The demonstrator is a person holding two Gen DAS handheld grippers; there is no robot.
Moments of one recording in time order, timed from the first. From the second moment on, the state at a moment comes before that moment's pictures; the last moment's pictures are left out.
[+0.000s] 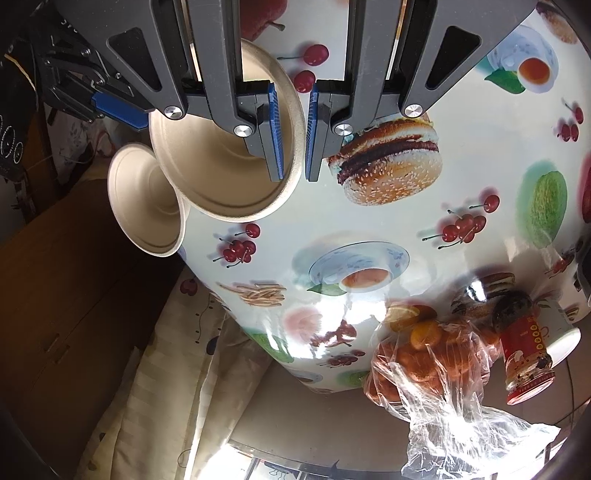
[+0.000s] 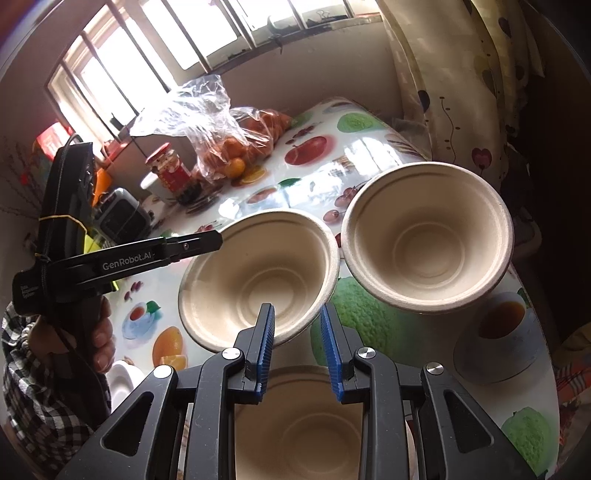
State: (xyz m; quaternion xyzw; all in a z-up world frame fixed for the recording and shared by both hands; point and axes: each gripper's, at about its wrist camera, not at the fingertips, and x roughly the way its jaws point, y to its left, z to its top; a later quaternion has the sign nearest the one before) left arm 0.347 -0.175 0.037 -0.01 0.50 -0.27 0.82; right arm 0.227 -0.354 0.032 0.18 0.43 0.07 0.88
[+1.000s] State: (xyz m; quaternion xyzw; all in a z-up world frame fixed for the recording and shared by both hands) left arm 0.279 -0.177 0.084 -0.01 0.45 -0.31 0.84; right arm 0.159 -0.363 0.079 0.18 0.36 0.06 0.91
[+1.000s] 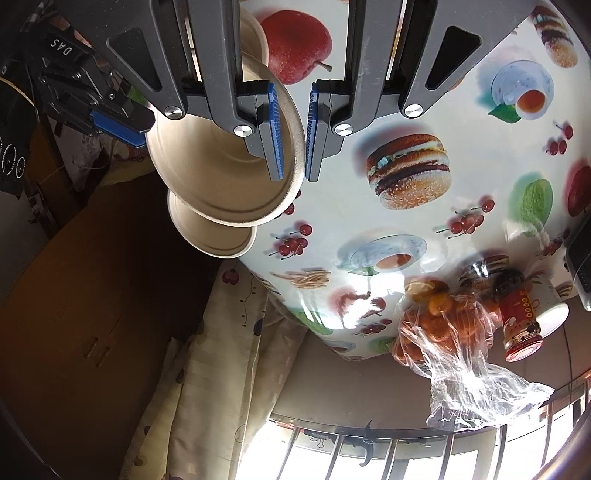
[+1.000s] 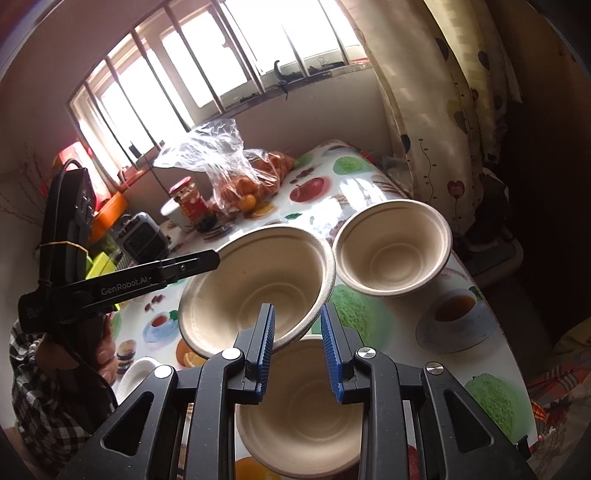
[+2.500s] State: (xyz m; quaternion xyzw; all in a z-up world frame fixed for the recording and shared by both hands) left arm 0.211 -0.189 0.053 -0.01 0.47 -0.33 0.82; right arm 0.096 -0.381 0.064 0.19 0.36 0.02 0.91
